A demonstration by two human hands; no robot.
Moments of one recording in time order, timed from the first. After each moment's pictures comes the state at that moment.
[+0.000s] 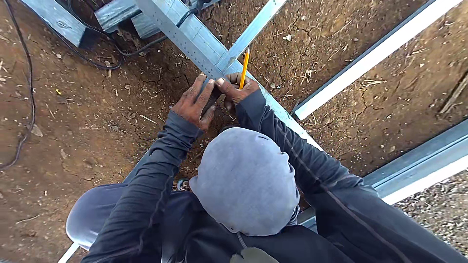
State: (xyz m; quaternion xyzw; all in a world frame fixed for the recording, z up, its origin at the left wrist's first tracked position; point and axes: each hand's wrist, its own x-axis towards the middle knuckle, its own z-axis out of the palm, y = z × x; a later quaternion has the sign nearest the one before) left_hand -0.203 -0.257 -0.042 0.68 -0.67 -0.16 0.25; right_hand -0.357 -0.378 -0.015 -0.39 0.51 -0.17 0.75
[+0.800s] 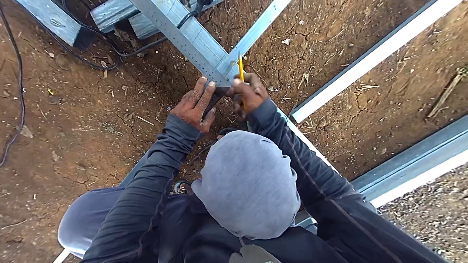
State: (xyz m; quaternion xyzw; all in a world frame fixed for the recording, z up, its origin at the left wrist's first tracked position) left_hand -0.205 -0.258 -0.042 0.69 -0.67 -0.15 0.23; right_hand -0.379 -0.390 -0.006 -0.46 0.50 -0.10 0.72
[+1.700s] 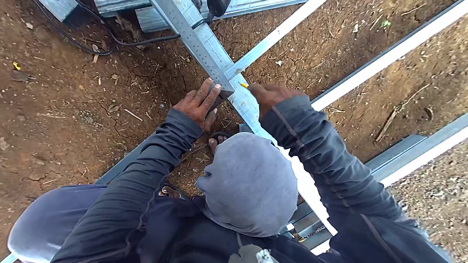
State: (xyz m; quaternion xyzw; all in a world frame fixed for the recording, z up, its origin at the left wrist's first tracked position) left_hand -0.205 -0.260 -0.036 0.69 -0.66 -0.20 0.21; right_hand -0.369 -0.413 0.101 -0.85 0.37 0.32 0.20
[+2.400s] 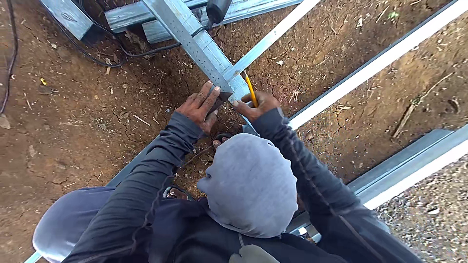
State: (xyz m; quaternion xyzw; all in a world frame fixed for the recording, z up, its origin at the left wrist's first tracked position) left_hand -0.204 -0.258 -0.042 0.68 -0.67 -0.19 0.23; right_hand -0.400 -0.392 0.023 -0.70 0.53 0.03 0.48
